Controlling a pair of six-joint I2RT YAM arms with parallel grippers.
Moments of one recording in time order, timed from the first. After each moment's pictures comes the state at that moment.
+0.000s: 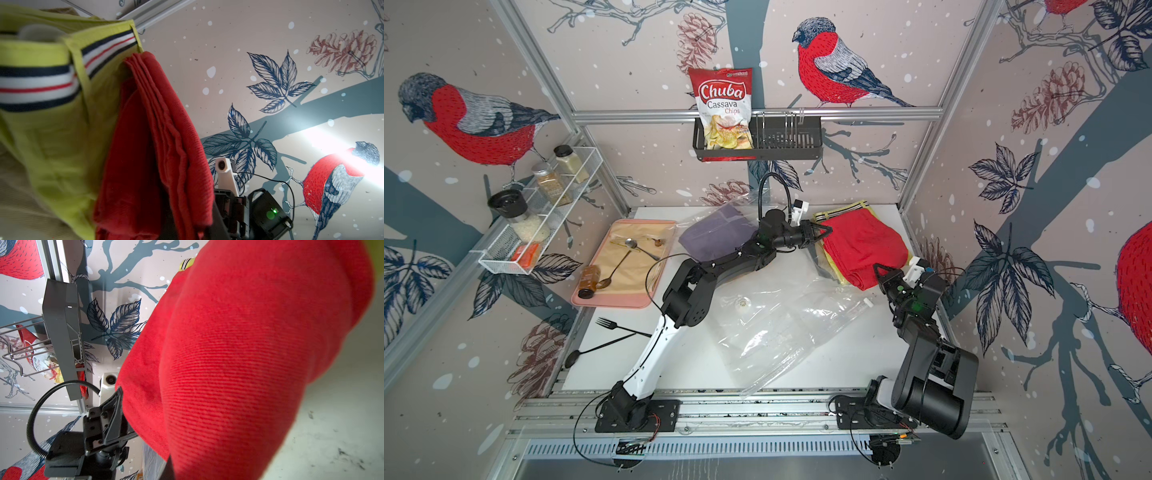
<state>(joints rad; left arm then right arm) -0.71 2.51 2.02 0.48 0.68 -1.15 -0.44 1.32 0.43 0.52 -0.77 0.89</state>
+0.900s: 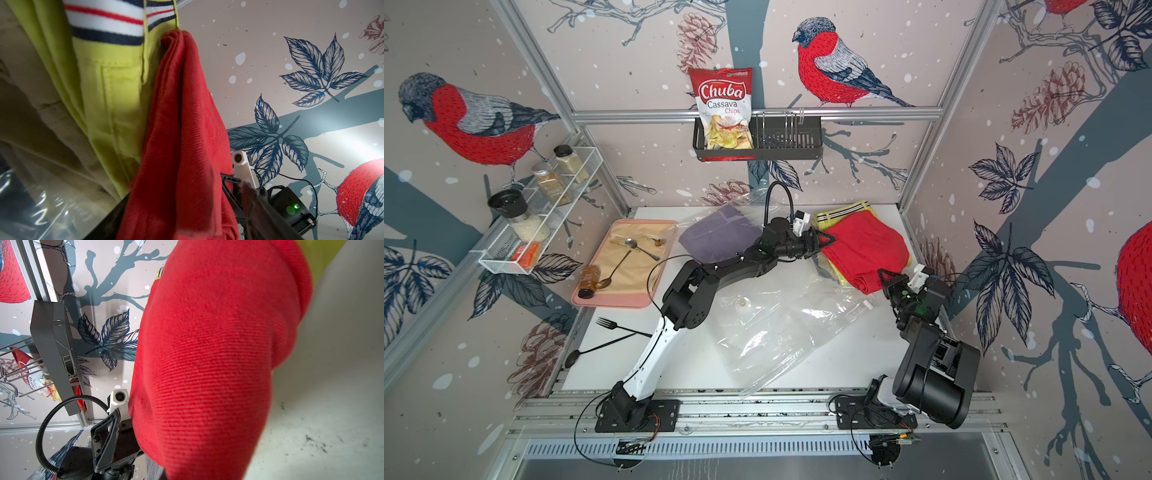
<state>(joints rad) -0.73 2.50 1.95 0.37 0.62 -1.06 -0.49 1.38 0.41 0.55 -0.80 0.92</state>
